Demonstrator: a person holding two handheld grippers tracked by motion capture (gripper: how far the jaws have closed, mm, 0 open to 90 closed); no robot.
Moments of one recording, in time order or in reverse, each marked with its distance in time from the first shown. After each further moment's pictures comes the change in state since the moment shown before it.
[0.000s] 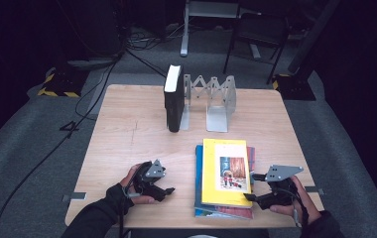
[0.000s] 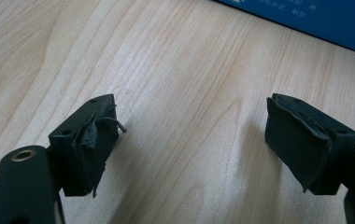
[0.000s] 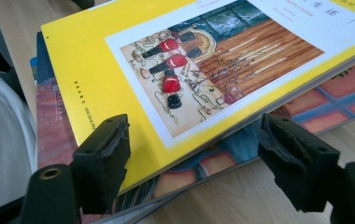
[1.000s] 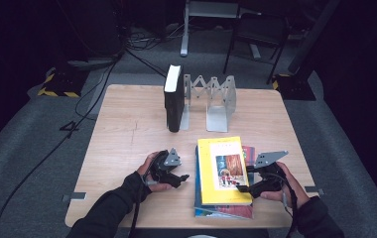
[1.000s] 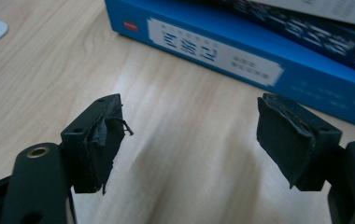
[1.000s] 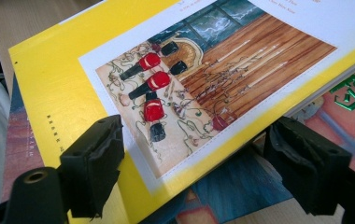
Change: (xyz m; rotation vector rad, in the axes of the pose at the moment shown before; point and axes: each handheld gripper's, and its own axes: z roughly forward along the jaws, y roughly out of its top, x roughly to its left) left arm 0.013 0.051 0.031 -0.034 0.046 0.035; right arm -0.022 0.025 0.026 0.062 0.074 0.013
